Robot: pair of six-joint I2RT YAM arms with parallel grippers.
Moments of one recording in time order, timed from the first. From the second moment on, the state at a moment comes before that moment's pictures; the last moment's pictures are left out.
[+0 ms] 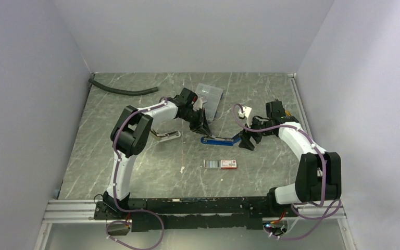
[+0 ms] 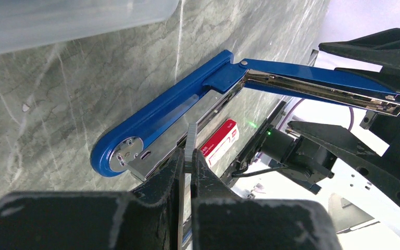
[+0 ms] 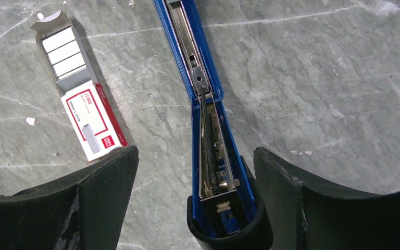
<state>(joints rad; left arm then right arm) -0.57 2.17 1.55 -0.40 0.77 -0.65 0.05 1.39 0.87 -0.61 -0.71 -0.87</state>
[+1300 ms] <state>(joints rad) -0.57 2.15 1.52 -0.38 0.77 -0.68 0.05 1.41 0.87 -0.63 -0.71 -0.87</state>
